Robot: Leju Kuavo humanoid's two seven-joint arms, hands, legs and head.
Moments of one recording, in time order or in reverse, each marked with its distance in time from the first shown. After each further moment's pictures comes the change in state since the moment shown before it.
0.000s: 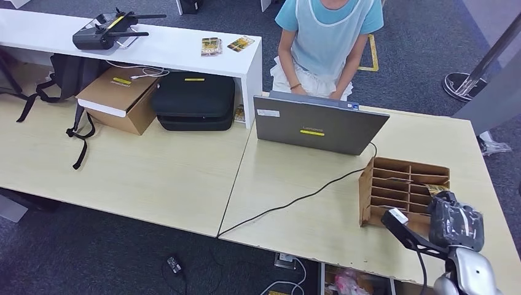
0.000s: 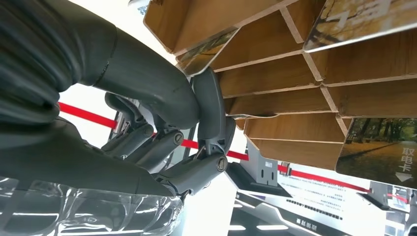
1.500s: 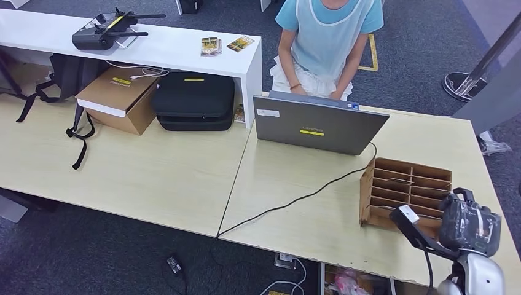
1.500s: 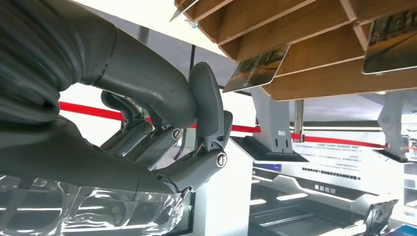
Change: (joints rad) left arm 0.014 0.004 0.044 0.000 0.014 0.007 0.001; right arm 0.036 0.030 -0.064 -0.065 0.029 -0.167 -0.017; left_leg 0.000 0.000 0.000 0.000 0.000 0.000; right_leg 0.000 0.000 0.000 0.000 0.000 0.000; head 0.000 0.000
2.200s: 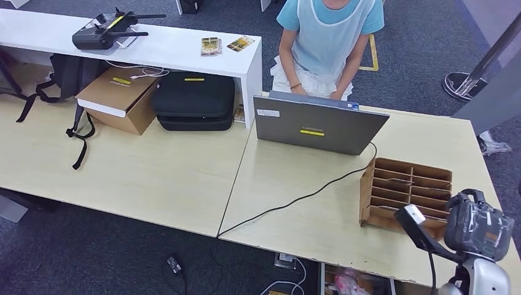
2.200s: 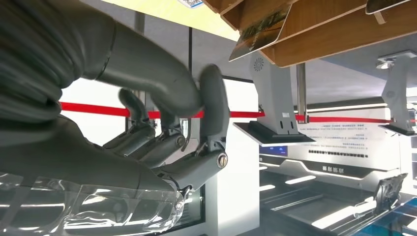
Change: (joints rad) left arm 0.000 0.001 0.031 0.000 0.026 0.002 -0.008; right arm 0.029 0.042 -0.051 -0.068 0.018 -0.047 -0.017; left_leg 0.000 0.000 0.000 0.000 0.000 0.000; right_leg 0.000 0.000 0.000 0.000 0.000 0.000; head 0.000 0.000
